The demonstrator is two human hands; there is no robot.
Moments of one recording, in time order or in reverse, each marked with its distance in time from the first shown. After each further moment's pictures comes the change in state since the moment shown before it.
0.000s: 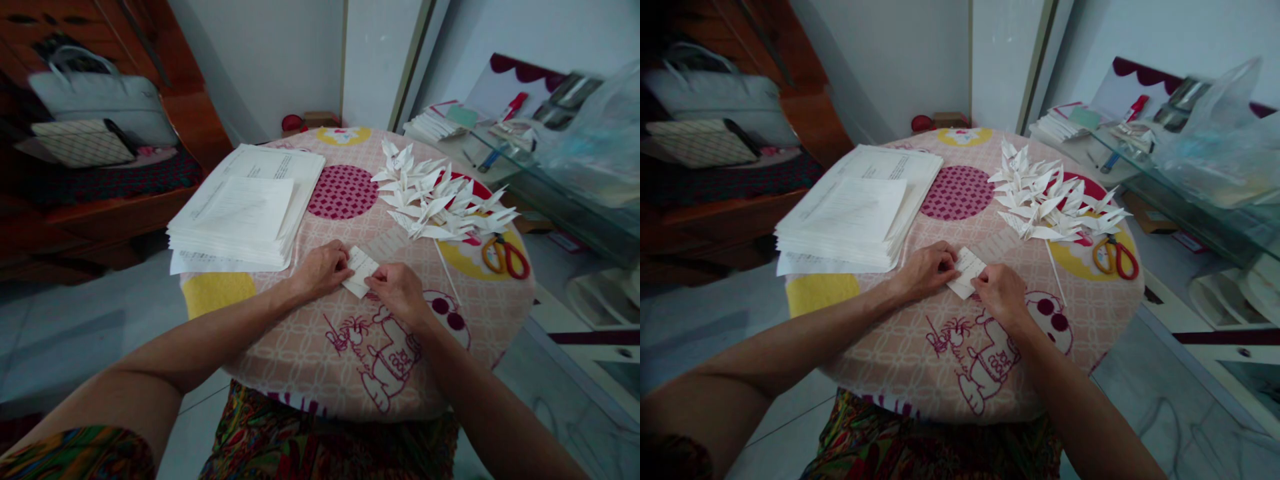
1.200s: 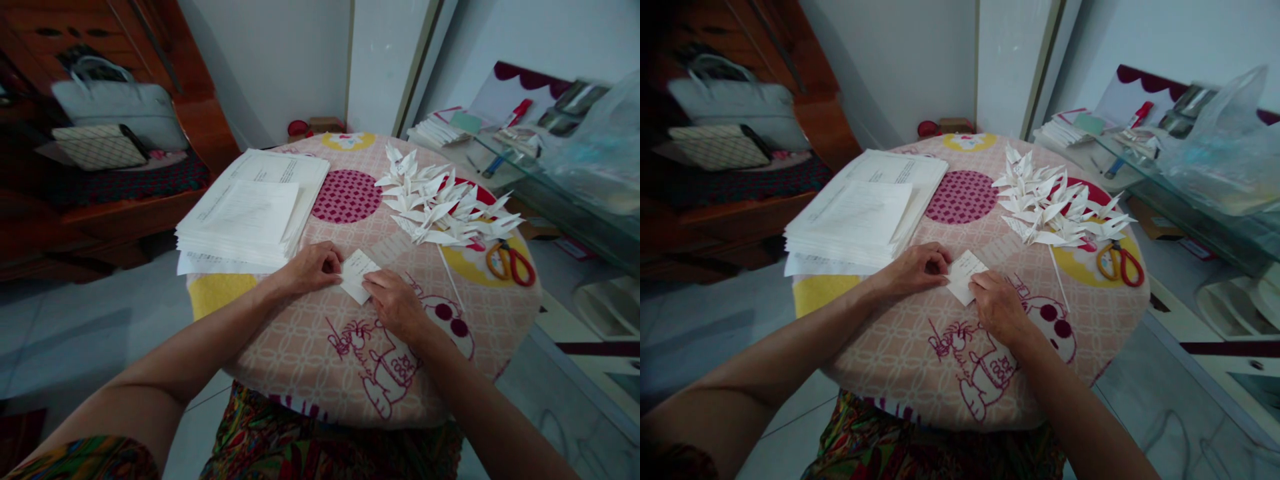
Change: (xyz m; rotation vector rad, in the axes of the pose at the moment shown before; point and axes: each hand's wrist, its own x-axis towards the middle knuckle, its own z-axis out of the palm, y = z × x) left_hand -0.008 -0.019 -0.025 -0.201 -0.082 0.070; right_hand -0.008 0.022 0.016 -0.079 0.107 -0.779
